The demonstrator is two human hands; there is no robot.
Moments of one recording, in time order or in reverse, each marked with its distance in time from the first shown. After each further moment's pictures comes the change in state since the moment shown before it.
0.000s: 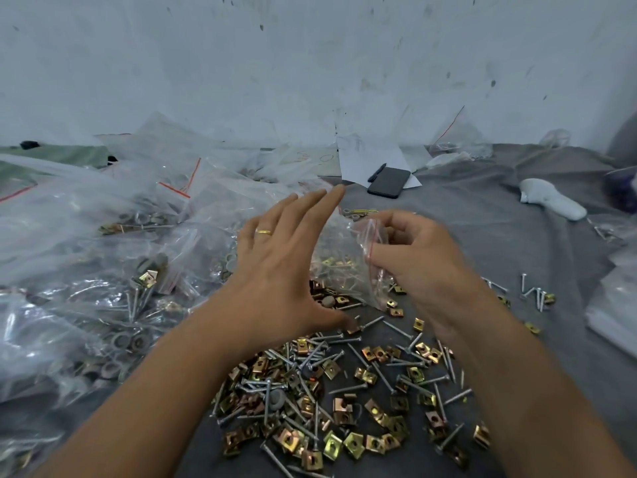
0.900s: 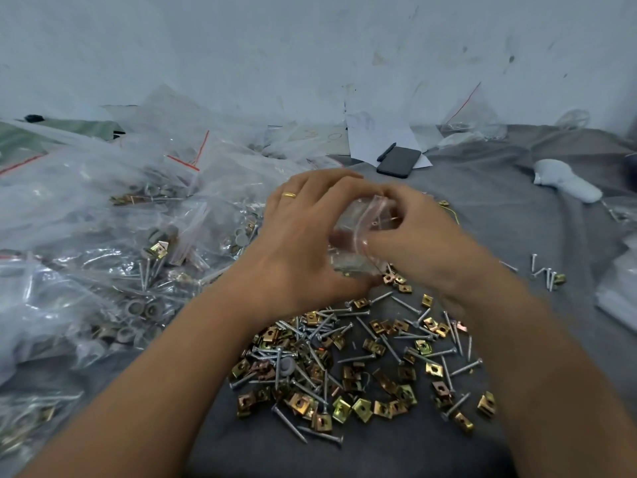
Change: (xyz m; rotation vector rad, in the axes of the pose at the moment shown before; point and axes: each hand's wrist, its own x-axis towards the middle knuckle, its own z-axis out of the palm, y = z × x) left_hand 0.003 0.006 0.004 -0.126 0.153 0.152; right_hand -0.002 -0.011 0.006 -0.279 -0.119 0.034
